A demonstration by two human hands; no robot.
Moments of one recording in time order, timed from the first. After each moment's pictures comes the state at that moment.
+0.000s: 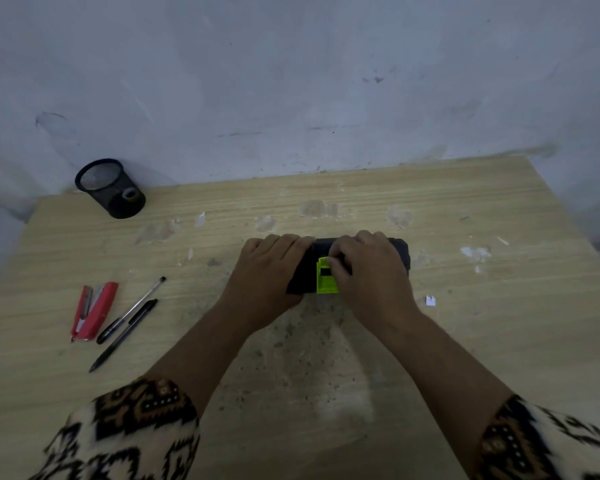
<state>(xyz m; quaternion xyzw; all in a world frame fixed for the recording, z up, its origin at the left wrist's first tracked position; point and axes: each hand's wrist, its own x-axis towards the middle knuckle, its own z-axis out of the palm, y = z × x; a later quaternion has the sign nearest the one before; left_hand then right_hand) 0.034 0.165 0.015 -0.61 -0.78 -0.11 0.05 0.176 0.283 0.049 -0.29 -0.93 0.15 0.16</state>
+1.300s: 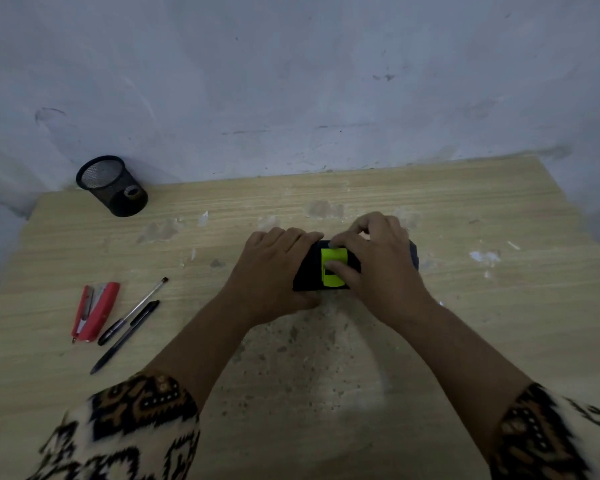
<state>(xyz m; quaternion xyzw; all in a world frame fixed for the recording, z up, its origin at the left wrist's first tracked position) 0.022 0.174 0.024 -0.62 -0.78 -0.09 0.03 0.168 0.304 0.048 -0.24 -0.94 0.15 0.16</state>
